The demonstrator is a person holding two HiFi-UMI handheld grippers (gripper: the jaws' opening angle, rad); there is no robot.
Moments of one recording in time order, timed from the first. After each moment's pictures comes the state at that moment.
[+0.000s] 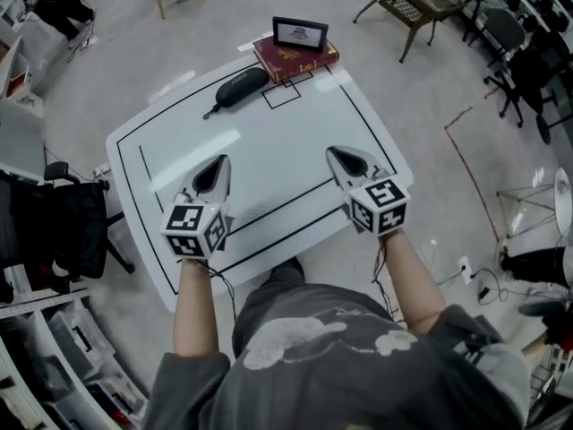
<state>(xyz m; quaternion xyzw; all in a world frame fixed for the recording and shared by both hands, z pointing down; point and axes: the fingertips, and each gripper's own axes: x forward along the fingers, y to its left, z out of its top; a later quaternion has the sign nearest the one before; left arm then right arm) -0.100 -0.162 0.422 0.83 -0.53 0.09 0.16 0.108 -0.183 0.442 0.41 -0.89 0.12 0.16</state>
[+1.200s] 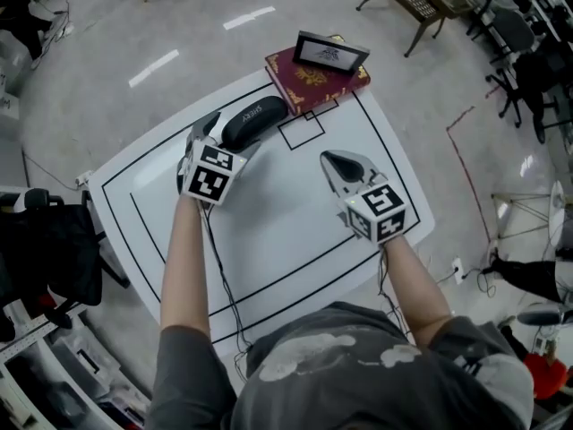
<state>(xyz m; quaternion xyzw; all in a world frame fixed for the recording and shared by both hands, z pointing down) -0.125 -0.395 0.550 0.85 -0.41 0.32 0.13 0.033 -0.329 0.502 0.39 -0.88 0.15 0.22</state>
